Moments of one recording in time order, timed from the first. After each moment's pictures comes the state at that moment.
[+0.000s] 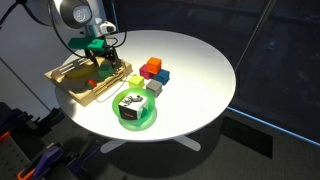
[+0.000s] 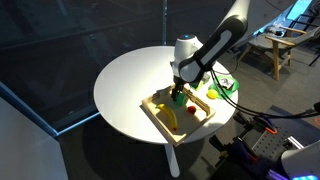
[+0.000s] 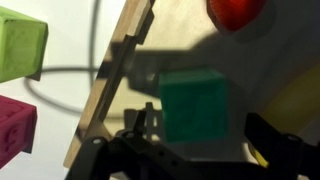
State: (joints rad) arm 0.07 0.57 0.09 -2.10 -0.10 2.65 -0.17
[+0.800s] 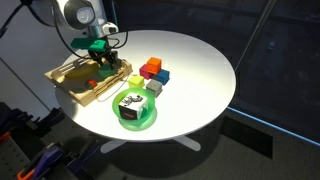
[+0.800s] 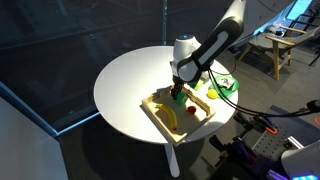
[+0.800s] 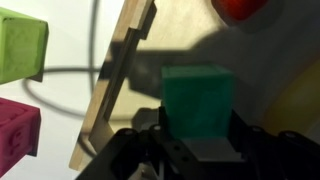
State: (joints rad) arm 0.07 0.60 0.08 -2.06 -0.10 2.64 -0.13
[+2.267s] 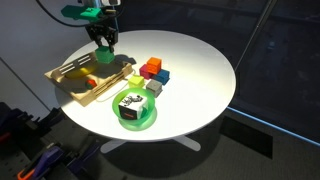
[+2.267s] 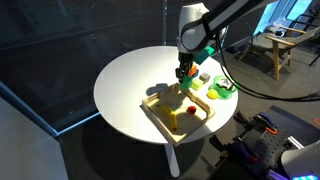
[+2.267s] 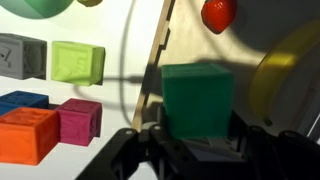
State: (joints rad) arm 0.04 0.37 0.06 -2.06 -0.04 2.37 -0.10
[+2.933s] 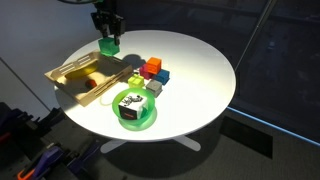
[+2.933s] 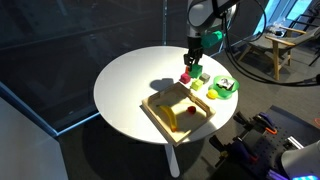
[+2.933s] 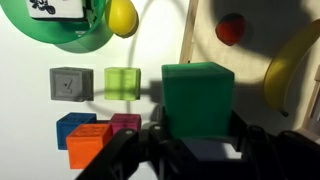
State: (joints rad) arm 0.00 0.30 0.00 -1.99 -0.02 2.17 -0.08
